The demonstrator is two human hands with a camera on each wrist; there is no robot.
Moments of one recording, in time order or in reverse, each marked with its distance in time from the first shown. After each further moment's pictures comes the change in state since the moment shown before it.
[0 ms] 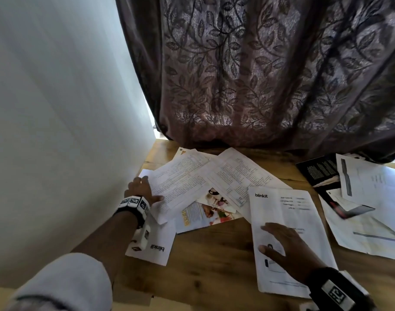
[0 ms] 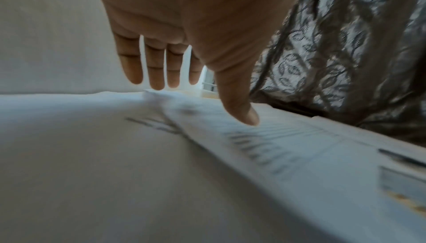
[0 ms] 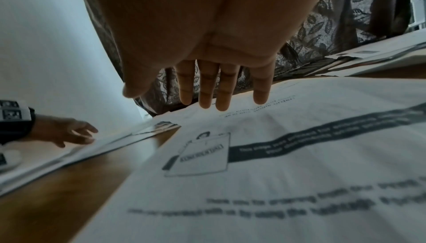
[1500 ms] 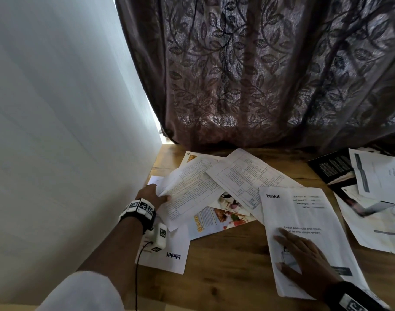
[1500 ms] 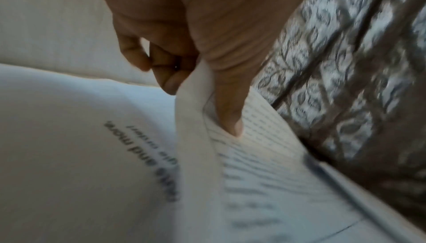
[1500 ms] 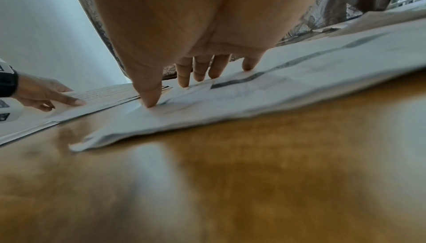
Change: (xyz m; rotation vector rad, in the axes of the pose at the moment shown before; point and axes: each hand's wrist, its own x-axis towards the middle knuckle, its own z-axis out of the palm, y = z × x) left_hand 0.006 -0.009 -0.013 -0.281 -0.065 0.023; right_hand -0.001 0.011 0.029 -0.119 -0.011 -0.041
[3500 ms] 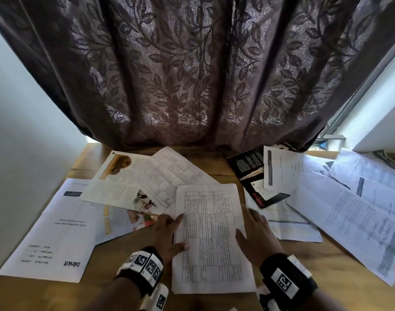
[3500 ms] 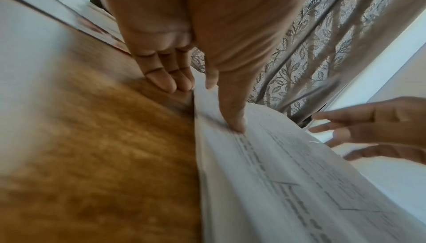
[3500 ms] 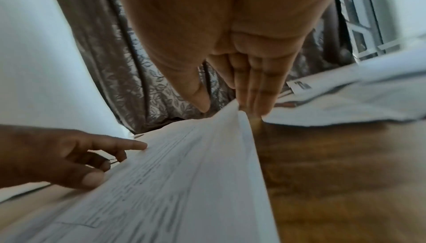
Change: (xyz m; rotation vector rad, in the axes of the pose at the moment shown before) left_hand -0.164 0.203 0.182 -0.088 -0.299 0.463; right_hand -0.026 0.107 -0.074 0.205 0.269 0.162
